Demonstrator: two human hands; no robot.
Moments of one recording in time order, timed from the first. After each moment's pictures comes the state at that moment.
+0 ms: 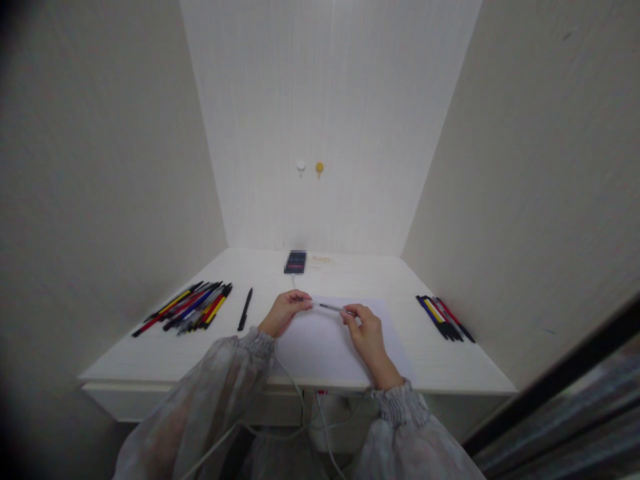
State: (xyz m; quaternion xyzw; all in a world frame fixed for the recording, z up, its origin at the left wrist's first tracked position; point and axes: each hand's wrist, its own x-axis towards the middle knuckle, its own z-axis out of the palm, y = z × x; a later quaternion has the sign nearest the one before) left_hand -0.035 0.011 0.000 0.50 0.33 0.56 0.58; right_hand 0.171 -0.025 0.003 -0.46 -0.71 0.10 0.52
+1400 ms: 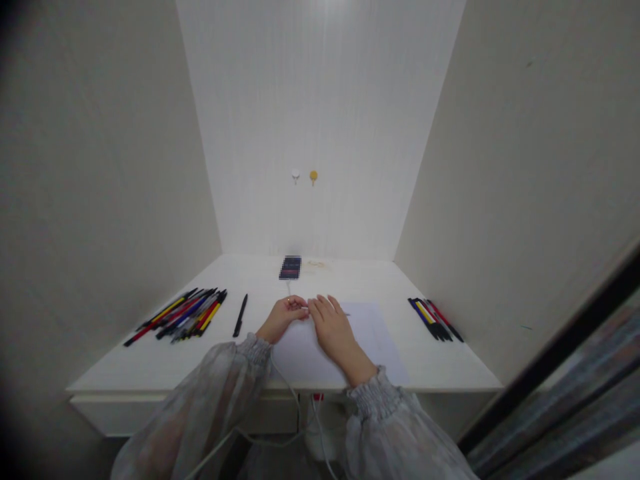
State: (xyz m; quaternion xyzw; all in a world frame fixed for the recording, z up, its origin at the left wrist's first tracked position) left_hand -0.033 0.008 0.000 0.53 0.33 0.54 0.56; right_hand 0.128 -0.024 0.017 -0.33 -0.87 -0.20 0.31
